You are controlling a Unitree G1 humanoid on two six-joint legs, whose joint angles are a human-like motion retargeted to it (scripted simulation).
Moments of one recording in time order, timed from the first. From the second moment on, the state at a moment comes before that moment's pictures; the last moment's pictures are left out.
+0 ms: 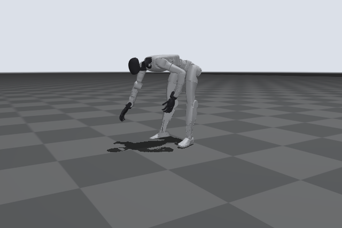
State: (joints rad) left arm -0.60 0.65 -0.53 0.13 -0.65 -0.47 0.51; right arm -1.91 -0.58 0.86 1.49 0.39 0.09 -0.38; waist -0.02 0.01 0.52; left_leg -1.33 0.13 0.29 -0.09 0.31 -0.26; right_leg -1.36 -0.22 -0.41 -0.09 0.47 0.26
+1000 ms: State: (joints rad) left arm -1.29 0.83 -0.74 1.07 -0.57 -0.32 0.48; right arm -1.49 -0.39 0.98 1.02 0.43 -0.12 -0.53; waist -0.19 -0.07 0.52; left_leg -1.32 0.16 0.35 -0.09 0.32 -0.26; right_leg -1.39 -0.17 -0.40 -0.09 0.49 0.26
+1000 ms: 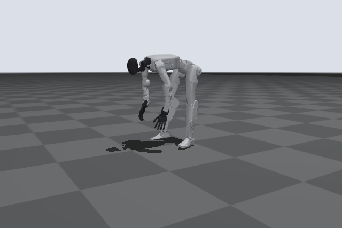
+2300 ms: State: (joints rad) left arm 0.11 0.34 -0.09 0.74 -0.71 -0.25 0.34; right arm -0.60 -0.24 0.55 1.05 0.04 0.05 -0.35; waist -0.01 -0.08 0.40; left_leg -0.33 0.23 0.73 0.22 0.04 -0.11; right_leg -0.24 -0.24 -0.32 0.09 0.03 0.26
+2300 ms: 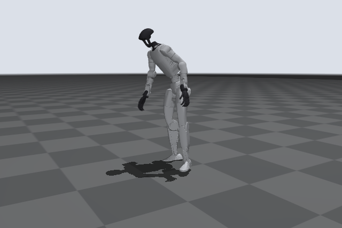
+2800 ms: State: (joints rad) left arm 0.11 0.35 -0.08 0.97 -0.41 -0.17 0.43; right arm -0.22 -0.32 0.48 1.00 0.00 0.00 -0.23; waist 0.13 -0.08 0.17; left_leg -0.02 0.15 0.60 -0.01 -0.05 -0.19; right_leg -0.18 -0.29 -0.32 0.81 -0.02 0.15
